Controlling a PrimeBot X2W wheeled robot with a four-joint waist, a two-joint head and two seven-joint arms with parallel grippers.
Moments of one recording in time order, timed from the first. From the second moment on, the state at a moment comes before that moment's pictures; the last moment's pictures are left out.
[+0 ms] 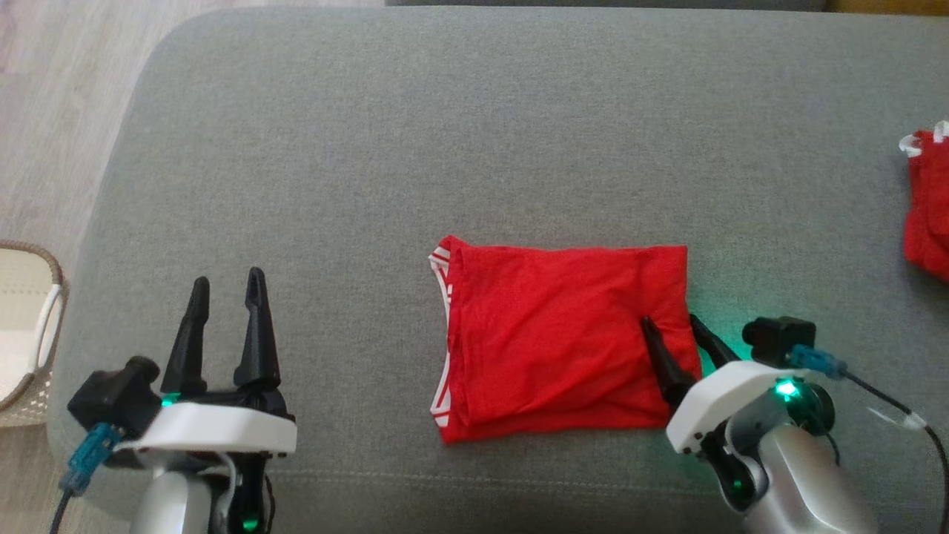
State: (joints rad) left arm -0.03 0.04 -0.07 0.09 -0.38 -0.07 -0.26; right arm -0.27 -0.05 0.12 0.63 0.38 0.13 -0.10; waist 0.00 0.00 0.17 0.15
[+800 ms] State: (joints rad) left arm -0.07 0.04 -0.13 0.06 -0.28 -0.10 -0.26; right arm -0.45 -0.11 0.20 0.52 0.10 0.13 -0.09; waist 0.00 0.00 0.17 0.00
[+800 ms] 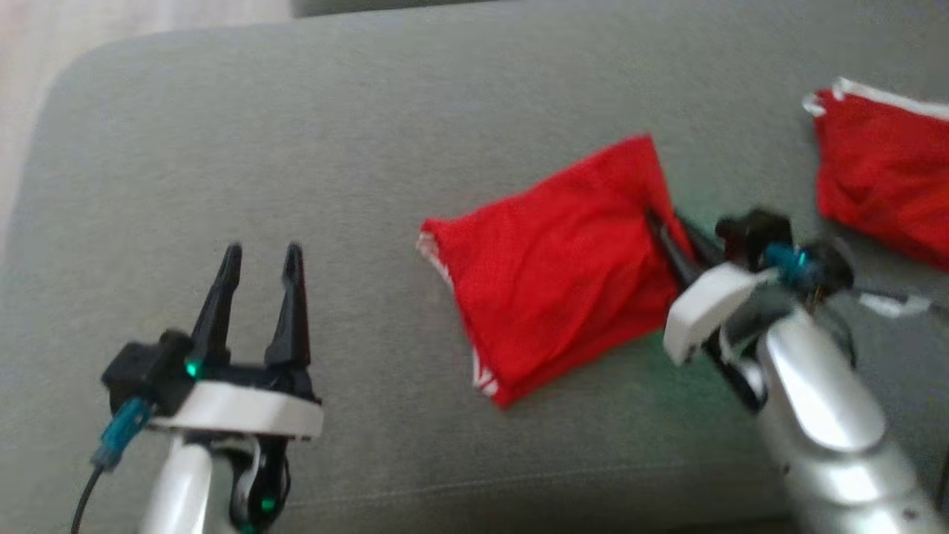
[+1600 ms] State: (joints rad) left arm -0.37 0.21 -0.39 0.09 -0.16 -0.12 -0.26; right arm -0.93 -0.30 0.01 0.66 0.14 0.13 -0.10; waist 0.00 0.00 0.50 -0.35
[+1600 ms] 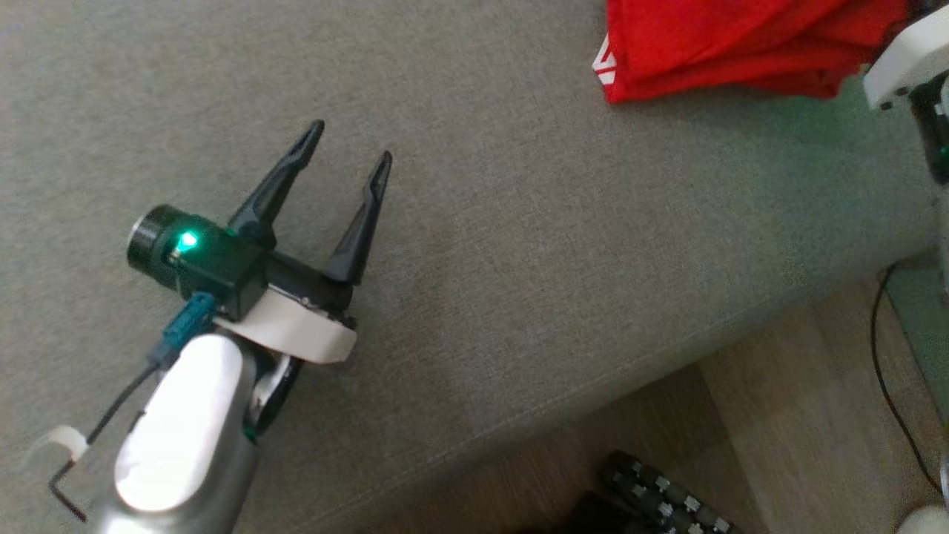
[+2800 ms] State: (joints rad) left arm -0.27 0.10 -0.24 0.08 -0.27 -0.07 -0.26; right arm -0.80 -0.22 0.12 0.66 0.11 0.13 -0.21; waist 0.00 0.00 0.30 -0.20
